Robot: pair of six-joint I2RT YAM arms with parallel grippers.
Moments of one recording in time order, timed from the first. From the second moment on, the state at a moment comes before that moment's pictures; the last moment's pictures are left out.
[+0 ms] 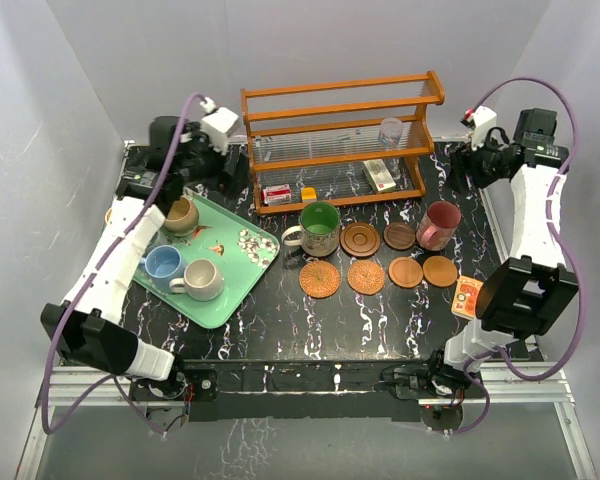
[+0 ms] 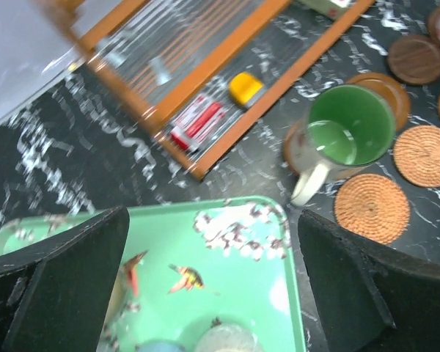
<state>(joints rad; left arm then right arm) -0.33 1.45 1.57 -0.65 0.31 0.25 -0.35 1.65 1.72 -0.96 -0.62 -0.71</state>
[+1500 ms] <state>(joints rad) 0.15 1.73 1.50 -0.80 0.27 0.38 -0.05 1.30 1.29 -0.89 -0.55 -0.45</state>
